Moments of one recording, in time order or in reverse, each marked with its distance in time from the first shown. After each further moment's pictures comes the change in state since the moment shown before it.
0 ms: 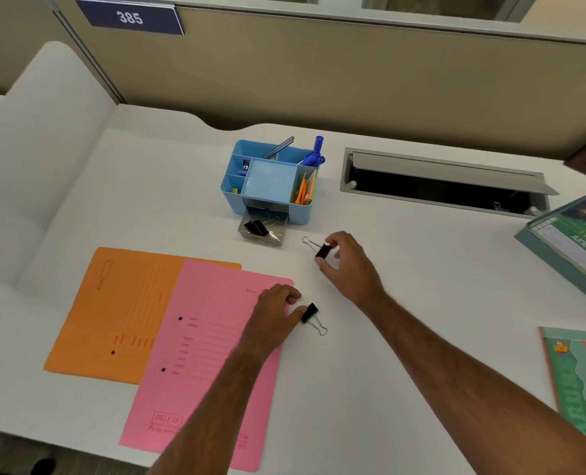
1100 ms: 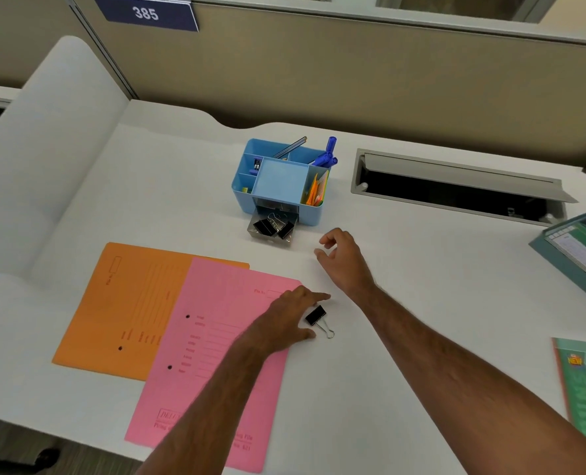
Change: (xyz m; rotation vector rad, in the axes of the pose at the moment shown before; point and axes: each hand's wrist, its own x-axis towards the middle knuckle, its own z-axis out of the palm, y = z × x) left_hand 0.004 0.013 -0.019 0.256 -0.379 0.201; right_hand 0.030 -0.016 0.026 0.137 -0.019 0.119
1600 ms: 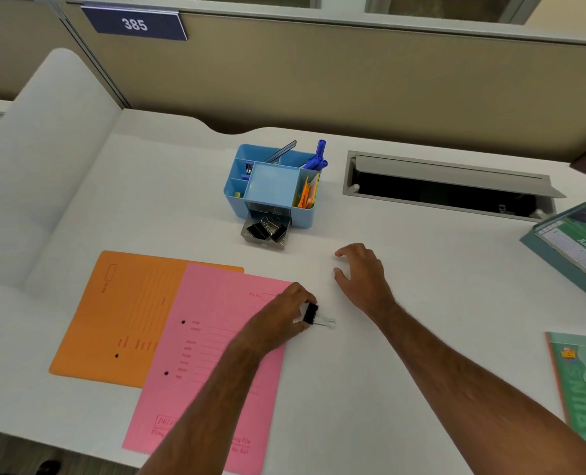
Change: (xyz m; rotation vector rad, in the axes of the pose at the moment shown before) left_hand 0.001 0.003 -0.005 -0.053 0.091 0.061; right_hand -0.023 0.054 -0.024 -0.311 0.033 -0.140
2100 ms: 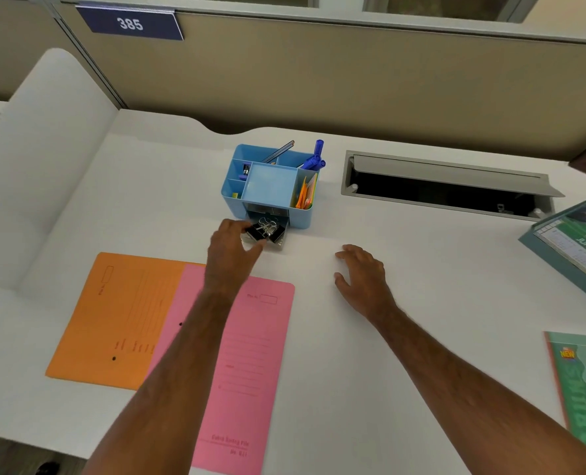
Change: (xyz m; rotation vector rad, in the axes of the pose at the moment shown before) left_hand 0.037 -0.027 -0.101 0.054 0.651 -0.326; right_hand -0.007 0.007 0.000 -0.088 -0.058 -0.007
